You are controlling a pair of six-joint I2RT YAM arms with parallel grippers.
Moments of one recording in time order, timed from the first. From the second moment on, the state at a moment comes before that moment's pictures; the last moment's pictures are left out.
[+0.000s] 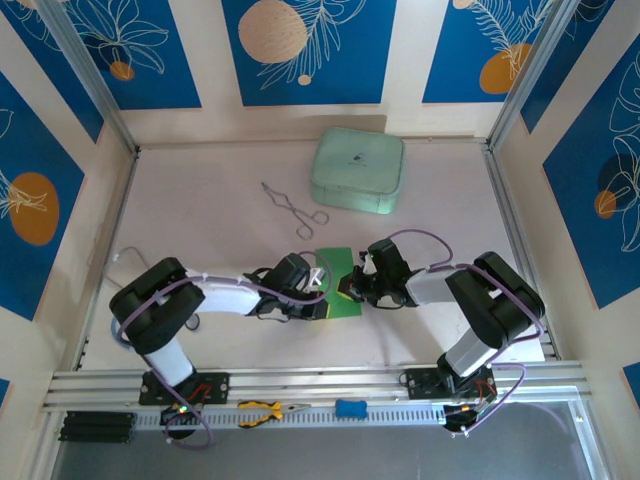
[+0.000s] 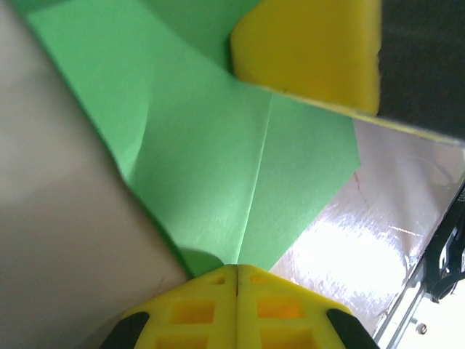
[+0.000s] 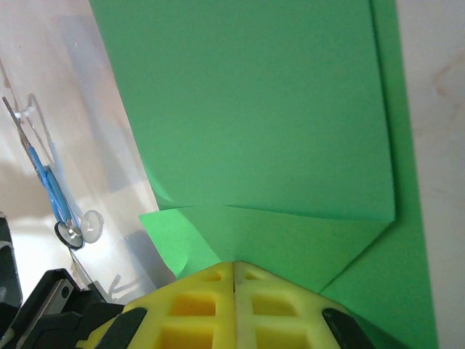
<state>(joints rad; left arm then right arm) -0.88 1.67 0.67 0.08 0.45 -0.74 0.55 1.60 0.48 0.24 -0.53 1.02</state>
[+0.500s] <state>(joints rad) -0.88 1.46 0.66 -0.07 0.39 -0.73 0.54 1.60 0.48 0.24 -0.53 1.02</state>
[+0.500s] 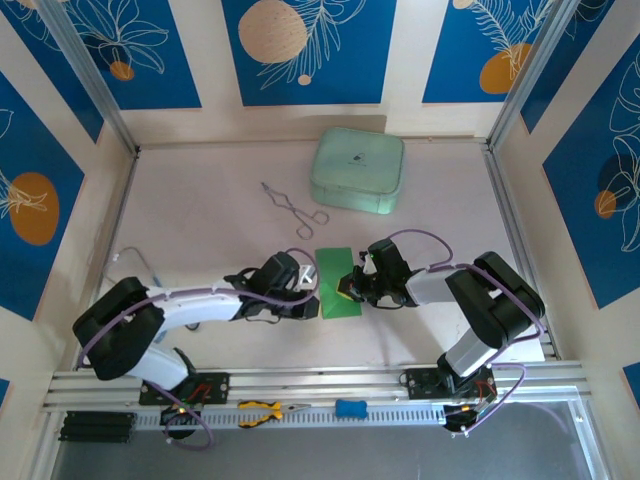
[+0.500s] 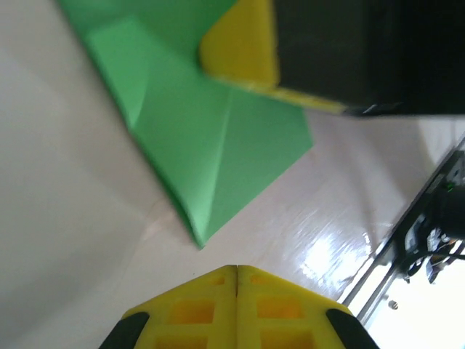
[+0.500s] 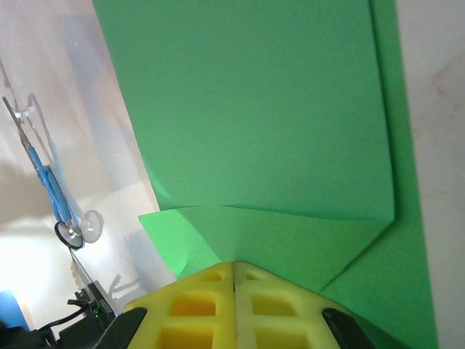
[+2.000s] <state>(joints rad) -0.87 1.72 0.72 0.09 0.38 -0.73 0.46 1.58 0.51 0.12 -0.54 0.90</state>
